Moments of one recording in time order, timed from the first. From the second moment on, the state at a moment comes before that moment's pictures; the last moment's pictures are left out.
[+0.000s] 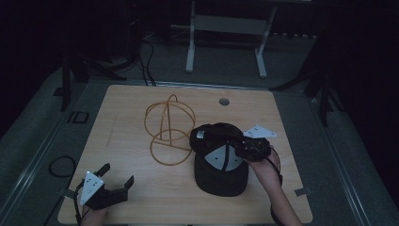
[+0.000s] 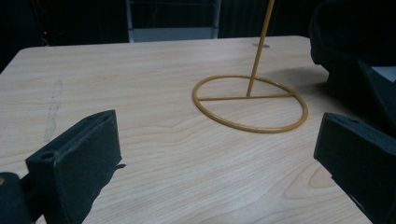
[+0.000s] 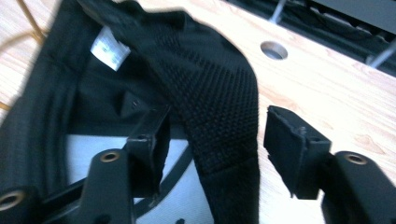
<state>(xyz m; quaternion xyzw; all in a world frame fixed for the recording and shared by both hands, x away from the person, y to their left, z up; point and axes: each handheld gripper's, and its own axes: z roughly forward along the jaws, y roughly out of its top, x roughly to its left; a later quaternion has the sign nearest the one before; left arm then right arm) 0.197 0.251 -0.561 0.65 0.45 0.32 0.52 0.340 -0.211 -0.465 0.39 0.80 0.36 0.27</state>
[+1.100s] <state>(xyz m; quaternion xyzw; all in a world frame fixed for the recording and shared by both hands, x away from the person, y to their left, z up) 0.197 0.240 -0.562 0.67 0.44 0.31 0.51 0.323 -0.195 -0.420 0.39 0.77 0.40 0.29</state>
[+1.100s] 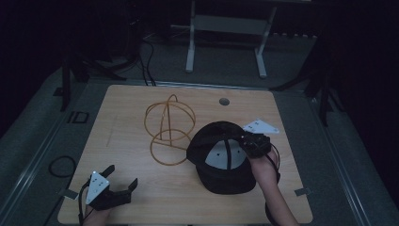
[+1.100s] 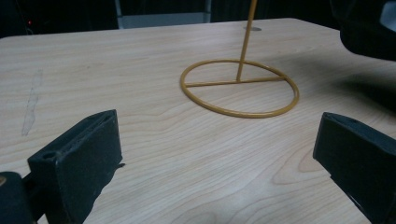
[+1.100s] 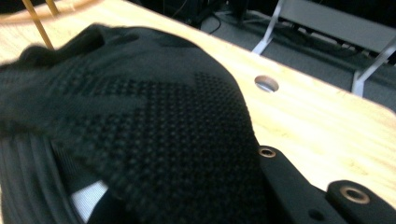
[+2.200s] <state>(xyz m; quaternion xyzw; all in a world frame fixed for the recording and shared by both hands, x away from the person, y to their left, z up) 0.202 0.127 -0.483 0.74 0.34 0.19 0.55 0.266 -0.199 -0.349 0.32 0.75 0.47 0.34</state>
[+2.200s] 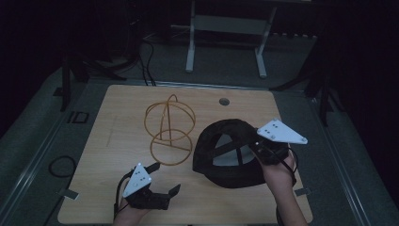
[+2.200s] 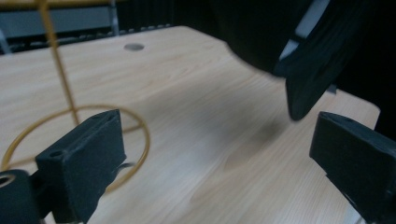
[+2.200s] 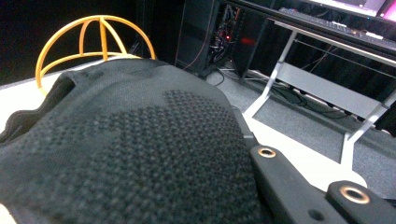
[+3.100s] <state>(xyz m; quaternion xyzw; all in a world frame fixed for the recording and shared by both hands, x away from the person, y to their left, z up) 0.227 0.082 -0.453 0.74 0.29 0.17 0.58 0.245 -0.185 -0.354 0.22 0.79 0.47 0.32</state>
